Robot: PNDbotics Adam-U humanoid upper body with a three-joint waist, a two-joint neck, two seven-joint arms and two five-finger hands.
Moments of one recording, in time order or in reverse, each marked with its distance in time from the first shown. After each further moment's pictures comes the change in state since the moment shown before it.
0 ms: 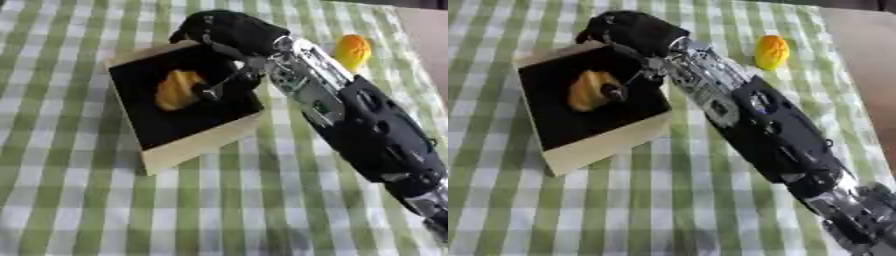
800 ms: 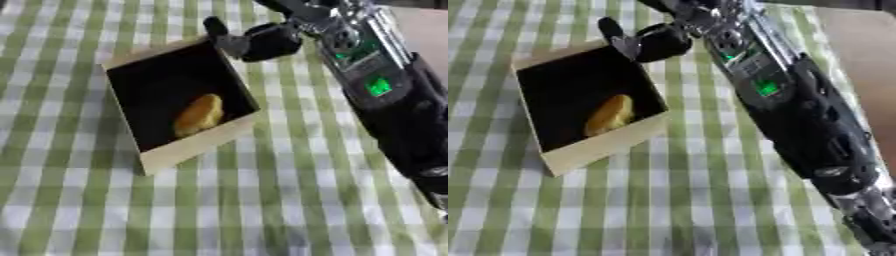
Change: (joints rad) left arm 0.026 0.000 0.000 0.000 -0.002 0.017 0.002; right arm 0.029 -0.123 -0.179 -0.290 -0.423 0.156 -0.035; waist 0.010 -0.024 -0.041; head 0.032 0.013
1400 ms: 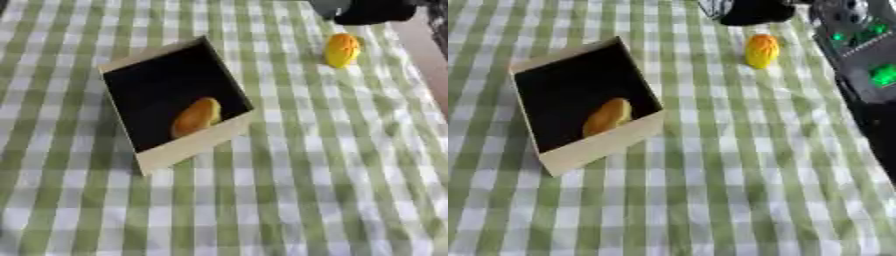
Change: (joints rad) left arm 0.019 0.000 0.000 0.000 -0.014 0.011 0.009; right arm 0.202 -0.216 -0.131 -0.004 -0.107 0.071 -0.087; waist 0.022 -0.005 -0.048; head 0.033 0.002
